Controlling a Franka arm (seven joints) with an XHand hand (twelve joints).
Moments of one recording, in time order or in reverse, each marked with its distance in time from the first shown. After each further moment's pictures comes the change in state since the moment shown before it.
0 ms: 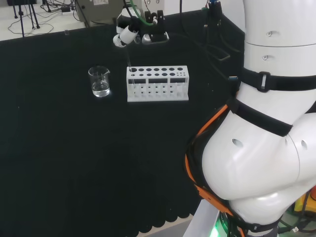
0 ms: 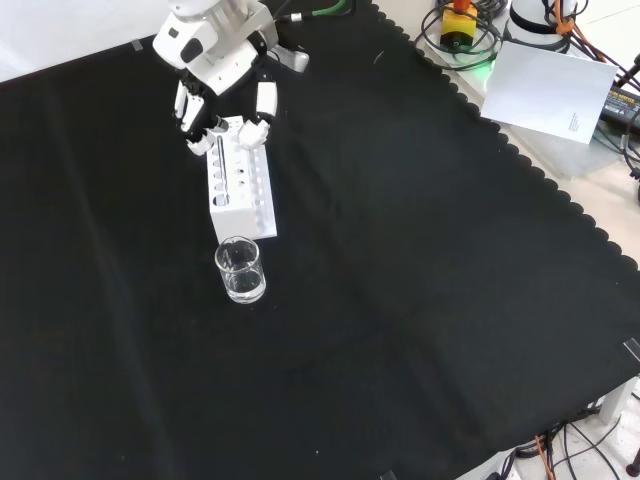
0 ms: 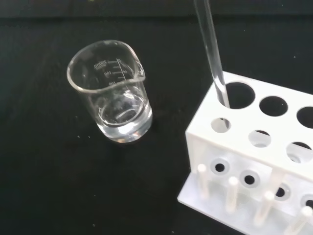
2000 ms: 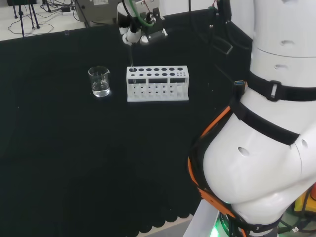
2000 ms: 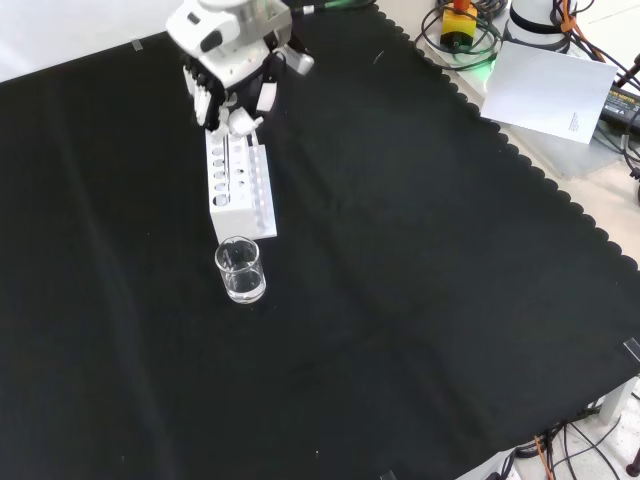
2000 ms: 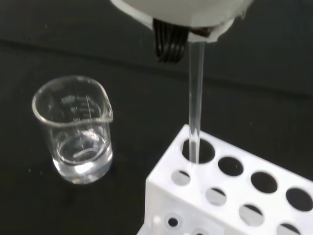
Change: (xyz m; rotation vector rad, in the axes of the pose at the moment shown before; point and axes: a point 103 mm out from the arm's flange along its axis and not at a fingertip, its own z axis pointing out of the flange) arm 0.009 -0.010 -0.022 -0.180 -0.192 0.019
